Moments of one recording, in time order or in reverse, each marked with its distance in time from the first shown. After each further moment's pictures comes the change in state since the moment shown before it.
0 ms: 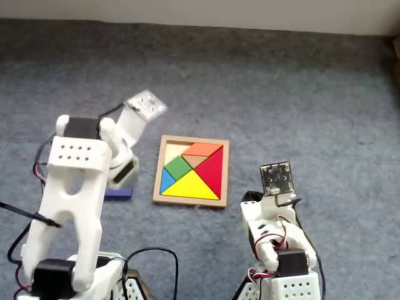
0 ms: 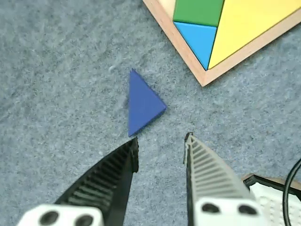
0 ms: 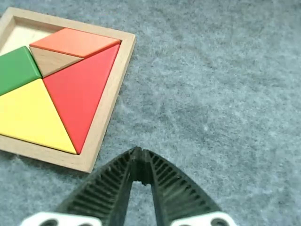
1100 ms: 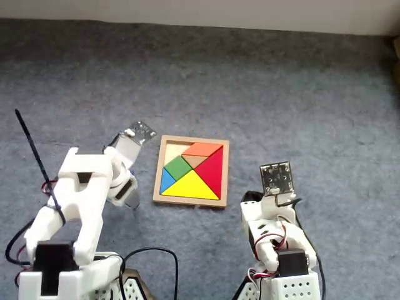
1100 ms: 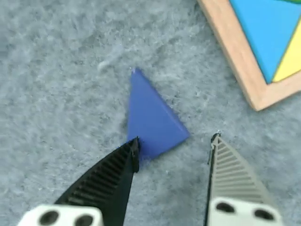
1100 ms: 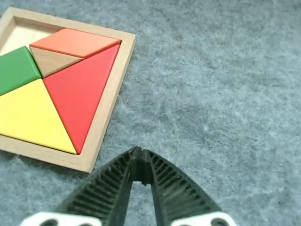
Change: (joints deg) left arm -5.5 13.5 18.5 -29.8 -0.4; right arm 0.0 0.0 0.0 0.0 0.0
